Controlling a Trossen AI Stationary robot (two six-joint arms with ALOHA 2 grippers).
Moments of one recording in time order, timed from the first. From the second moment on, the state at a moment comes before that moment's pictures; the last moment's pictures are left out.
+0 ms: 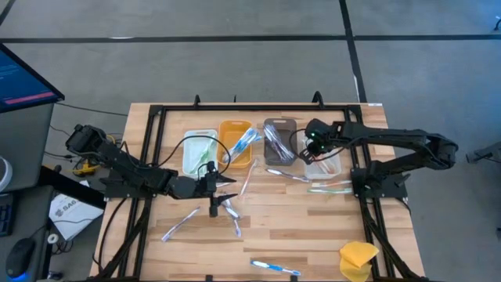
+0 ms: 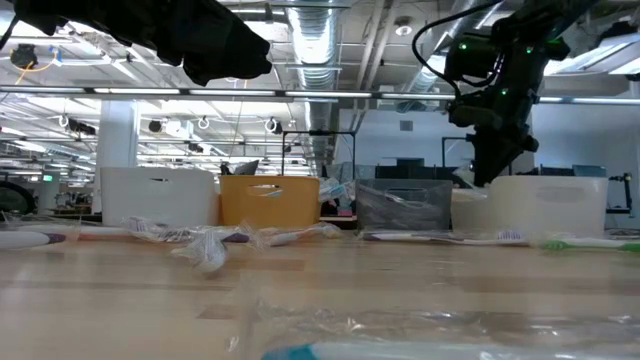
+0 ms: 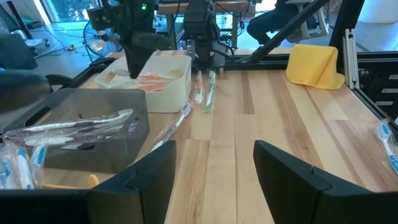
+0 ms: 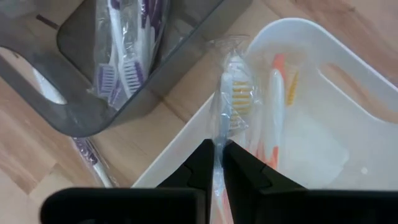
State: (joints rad) left arm -0.39 1.31 0.54 0.49 -0.53 -0.07; right arm -0.39 1.23 0.76 -0.72 0.13 0.44
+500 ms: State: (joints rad) left arm -0.39 1.31 0.54 0.49 -0.53 -0.09; right arm -0.39 1.23 0.76 -0.72 0.13 0.45
